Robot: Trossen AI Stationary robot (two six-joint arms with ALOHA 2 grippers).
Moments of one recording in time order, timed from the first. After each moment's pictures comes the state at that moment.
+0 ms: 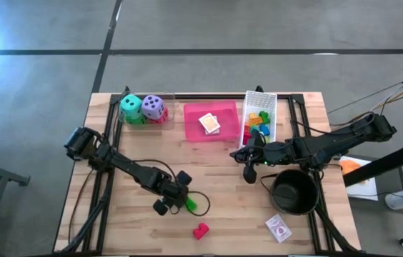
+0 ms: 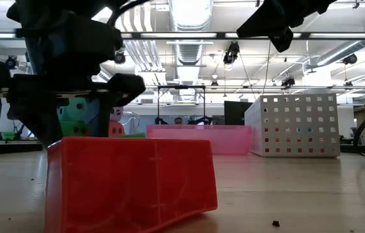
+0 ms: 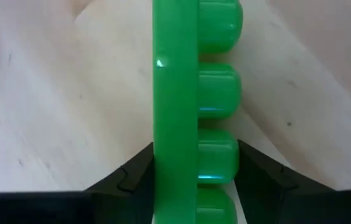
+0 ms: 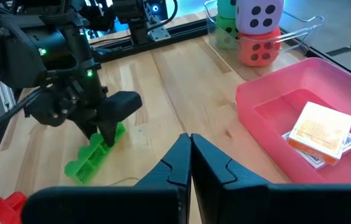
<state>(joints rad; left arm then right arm) -0.40 1.78 0.96 -0.38 -0.03 0.35 0.24 1.14 0.76 -0.07 0.38 0.39</state>
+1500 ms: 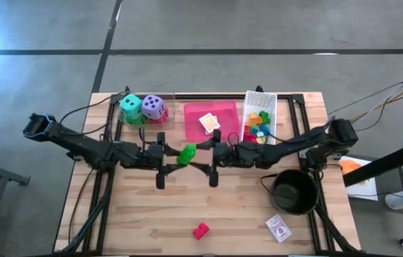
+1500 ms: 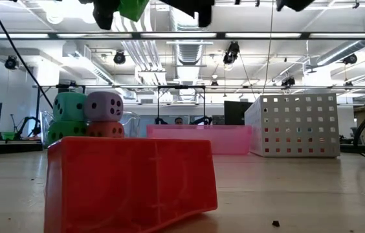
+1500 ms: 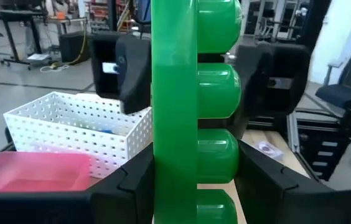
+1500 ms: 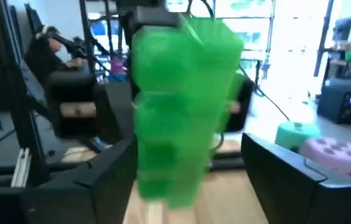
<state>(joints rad) -0.29 1.10 0.64 0.34 -0.32 -0.10 0.19 1.66 1.00 0.70 0.26 0.06</state>
